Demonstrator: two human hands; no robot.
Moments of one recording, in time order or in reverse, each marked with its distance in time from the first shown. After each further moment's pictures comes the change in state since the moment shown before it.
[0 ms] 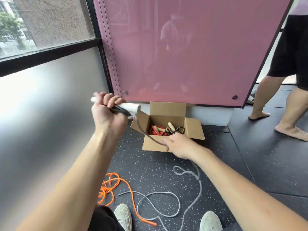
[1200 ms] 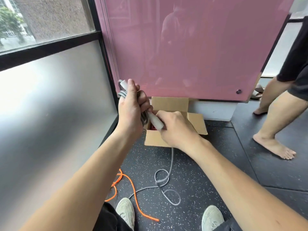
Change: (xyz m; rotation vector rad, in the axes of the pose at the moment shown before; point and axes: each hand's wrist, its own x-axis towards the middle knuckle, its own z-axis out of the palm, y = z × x) left_hand -0.031 -0.056 0.010 0.779 -0.075 0.058; right_hand -0.008 -0.037 -0.012 0.021 0.520 -0.356
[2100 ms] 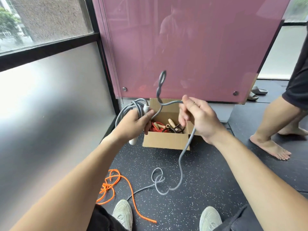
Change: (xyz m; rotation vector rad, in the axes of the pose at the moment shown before) left_hand 0.014 -0.018 -0.057 1.207 -0.431 0.155; right_hand -0.008 0.026 -0.056 0.934 0.059 0.080
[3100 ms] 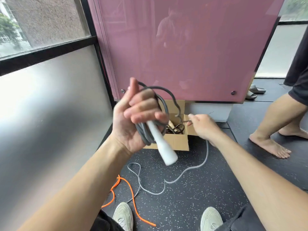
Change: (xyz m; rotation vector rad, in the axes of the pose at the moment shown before) left_hand -0.019 0.093 -0.003 -1.865 -0.672 0.043; right_hand 0.004 0.048 -0.035 -0.784 0.179 0.528
